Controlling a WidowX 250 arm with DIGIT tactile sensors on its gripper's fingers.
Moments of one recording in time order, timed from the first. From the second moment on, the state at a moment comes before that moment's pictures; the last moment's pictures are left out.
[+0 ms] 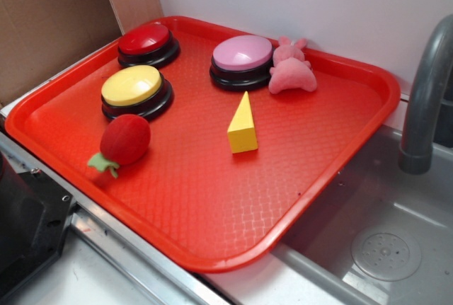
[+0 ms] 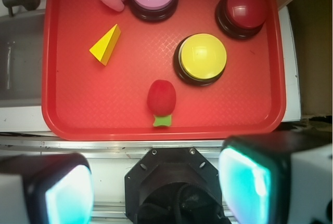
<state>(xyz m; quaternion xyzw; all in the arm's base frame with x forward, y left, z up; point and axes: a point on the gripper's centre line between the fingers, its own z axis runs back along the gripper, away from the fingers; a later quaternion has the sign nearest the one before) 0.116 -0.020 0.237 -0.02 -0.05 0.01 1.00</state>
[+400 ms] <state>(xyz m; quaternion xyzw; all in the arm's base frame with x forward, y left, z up) 0.114 -0.020 0.233 -0.02 -0.04 0.01 1.00</state>
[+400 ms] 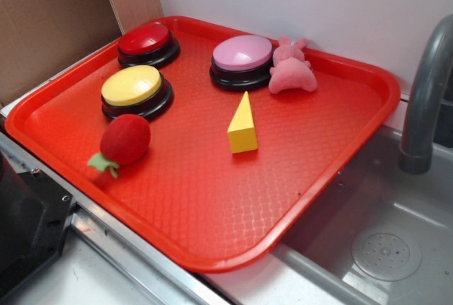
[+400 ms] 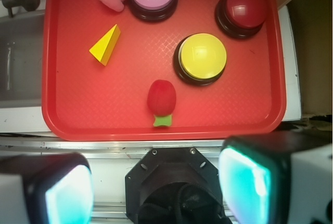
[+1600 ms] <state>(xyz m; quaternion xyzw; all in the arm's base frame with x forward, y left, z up) 0.155 0.009 0.087 -0.05 -0.02 0.09 0.99</state>
